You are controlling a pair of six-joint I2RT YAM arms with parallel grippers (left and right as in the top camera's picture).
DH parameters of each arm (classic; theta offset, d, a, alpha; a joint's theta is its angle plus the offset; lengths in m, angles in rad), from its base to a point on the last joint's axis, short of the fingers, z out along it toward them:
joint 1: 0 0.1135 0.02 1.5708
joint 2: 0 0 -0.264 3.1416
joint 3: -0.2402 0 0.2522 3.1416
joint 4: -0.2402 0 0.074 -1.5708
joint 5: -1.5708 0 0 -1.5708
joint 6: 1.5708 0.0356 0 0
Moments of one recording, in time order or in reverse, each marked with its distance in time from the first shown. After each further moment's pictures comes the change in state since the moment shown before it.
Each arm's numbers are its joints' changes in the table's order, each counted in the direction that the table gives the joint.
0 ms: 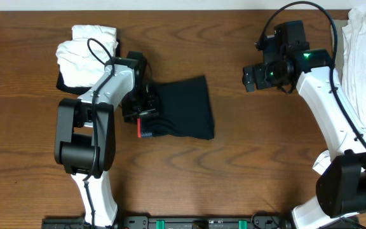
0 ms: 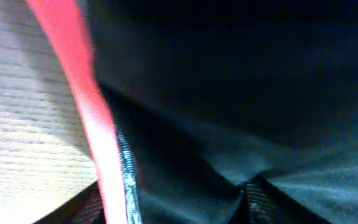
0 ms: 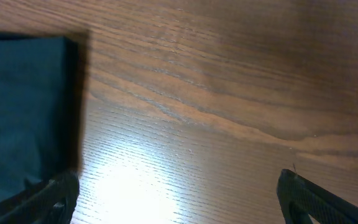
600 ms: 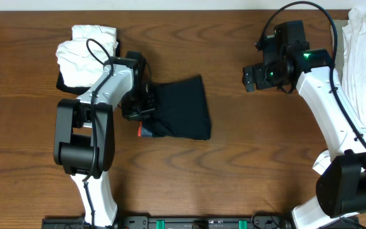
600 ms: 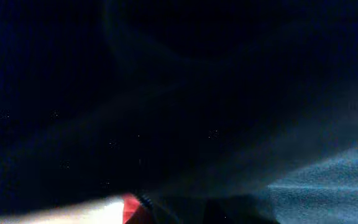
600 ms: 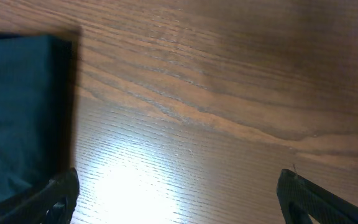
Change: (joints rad) left arm 0.006 0.004 -0.009 -0.010 -0.013 0.003; right arm 0.000 0.000 0.000 0.000 0.000 0.000
